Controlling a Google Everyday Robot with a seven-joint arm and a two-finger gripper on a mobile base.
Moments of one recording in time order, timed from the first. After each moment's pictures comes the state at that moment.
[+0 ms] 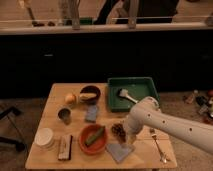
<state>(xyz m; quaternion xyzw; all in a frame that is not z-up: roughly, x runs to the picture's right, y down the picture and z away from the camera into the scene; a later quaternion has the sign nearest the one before) 0.109 0.243 0.782 -0.32 -0.13 -0.03 0.94</state>
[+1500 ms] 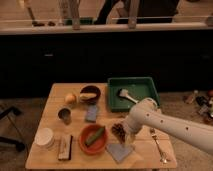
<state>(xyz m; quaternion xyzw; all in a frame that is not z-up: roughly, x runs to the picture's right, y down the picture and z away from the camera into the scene) 0.107 0.252 0.799 -0.32 -0.14 -0.02 0.94</state>
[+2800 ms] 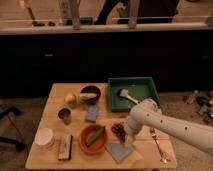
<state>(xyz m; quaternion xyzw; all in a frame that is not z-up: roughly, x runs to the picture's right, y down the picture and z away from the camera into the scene) 0.110 0.260 0.810 -0.33 -0.14 -0.01 0.93</state>
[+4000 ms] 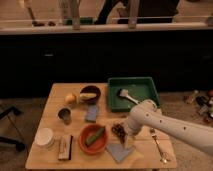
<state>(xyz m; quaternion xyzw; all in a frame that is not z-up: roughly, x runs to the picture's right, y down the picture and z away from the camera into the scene) 0.109 0.266 0.814 -0.34 -0.15 -0.01 0.93</state>
